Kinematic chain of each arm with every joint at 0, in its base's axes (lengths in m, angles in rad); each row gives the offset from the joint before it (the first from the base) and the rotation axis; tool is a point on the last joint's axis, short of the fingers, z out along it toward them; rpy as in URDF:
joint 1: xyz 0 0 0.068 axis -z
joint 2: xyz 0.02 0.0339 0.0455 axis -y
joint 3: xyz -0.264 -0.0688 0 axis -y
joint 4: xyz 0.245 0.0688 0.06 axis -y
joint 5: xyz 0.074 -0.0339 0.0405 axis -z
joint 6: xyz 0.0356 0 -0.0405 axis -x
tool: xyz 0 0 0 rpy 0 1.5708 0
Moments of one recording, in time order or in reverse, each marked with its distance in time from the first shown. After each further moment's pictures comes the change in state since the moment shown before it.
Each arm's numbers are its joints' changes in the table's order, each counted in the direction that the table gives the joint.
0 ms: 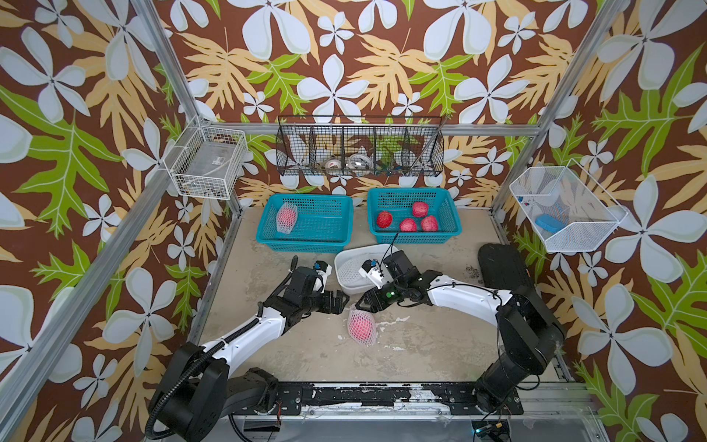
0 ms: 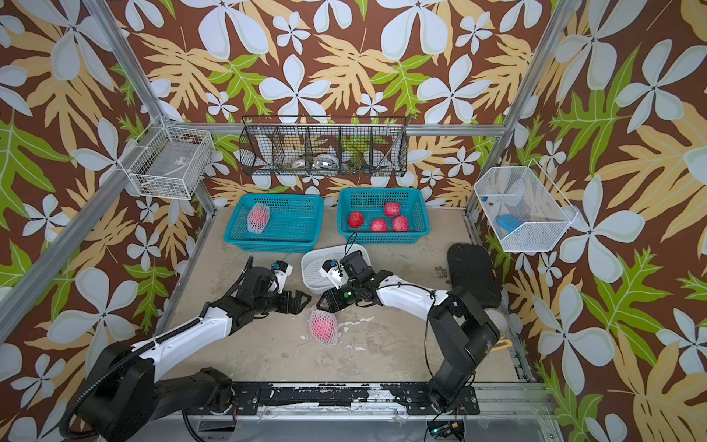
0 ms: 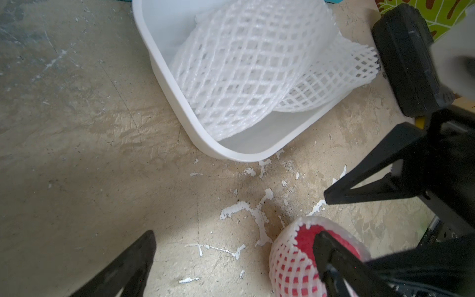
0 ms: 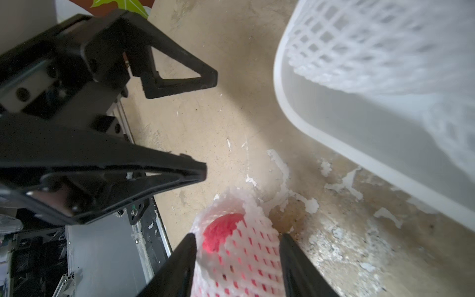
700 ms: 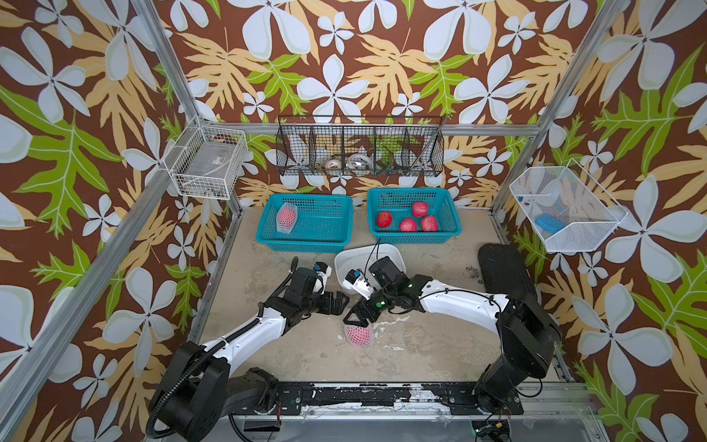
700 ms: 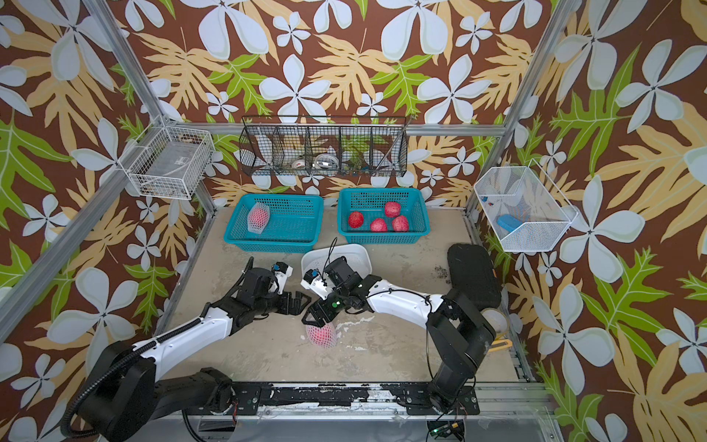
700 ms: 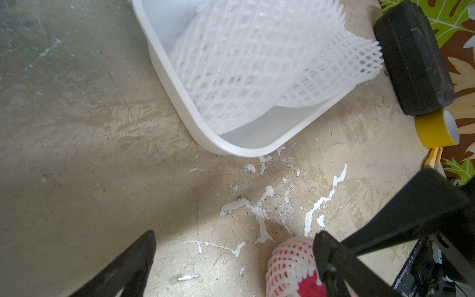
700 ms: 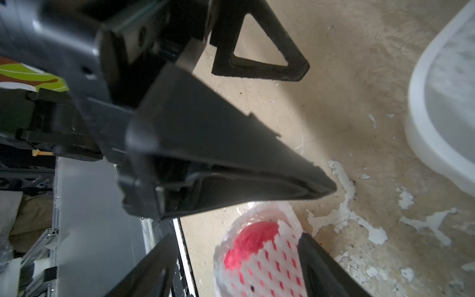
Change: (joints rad) left arm 0.000 -0.002 -0.012 0.004 0.005 0.014; right arm -0.128 -0.005 0.056 -0.048 0.044 0.118
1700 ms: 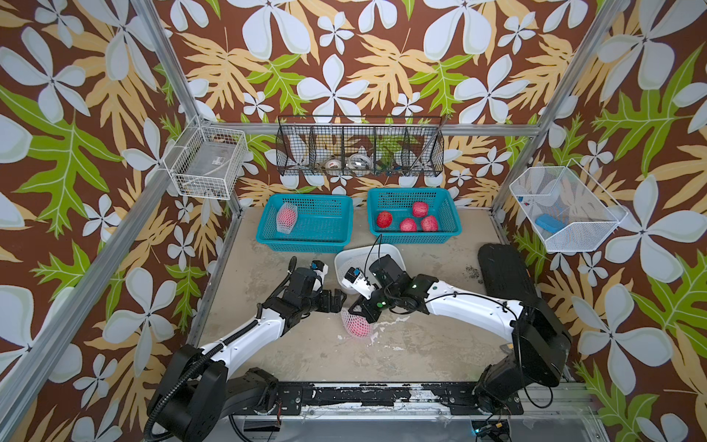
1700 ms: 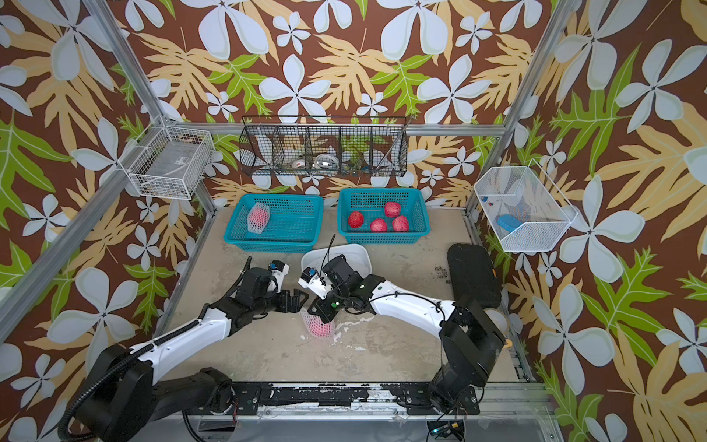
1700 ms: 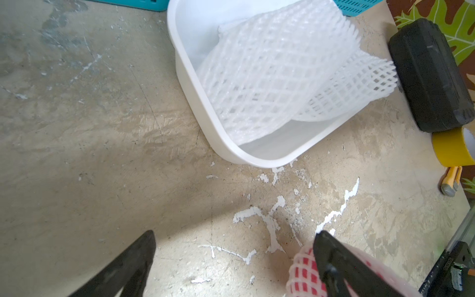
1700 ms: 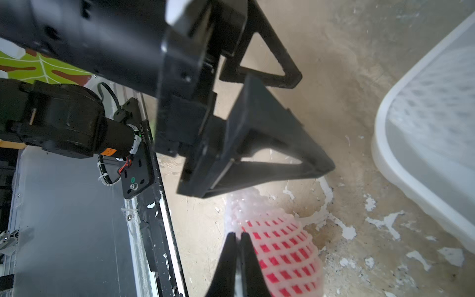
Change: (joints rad) left arm 0.000 0.020 0.006 -0.002 -0.082 0.018; right arm -0.025 0.092 0.021 -0.041 0.088 0.061
